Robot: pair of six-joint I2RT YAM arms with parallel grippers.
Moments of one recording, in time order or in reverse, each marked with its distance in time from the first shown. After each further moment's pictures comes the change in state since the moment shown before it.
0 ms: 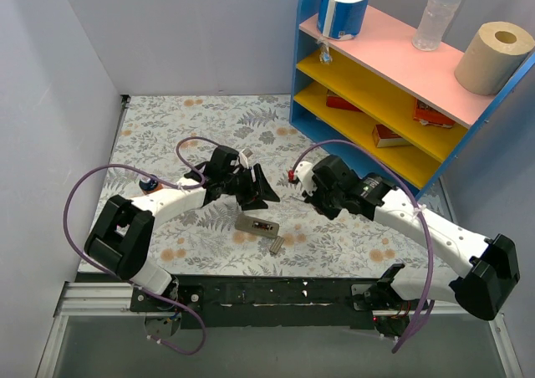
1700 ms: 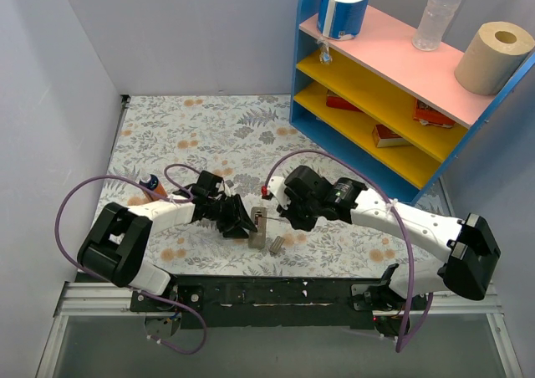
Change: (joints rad) left arm 0.092 -0.062 -0.223 -0.140 -0.005 0.061; right arm 0.177 0.125 0.008 0.099 -0.171 0.065
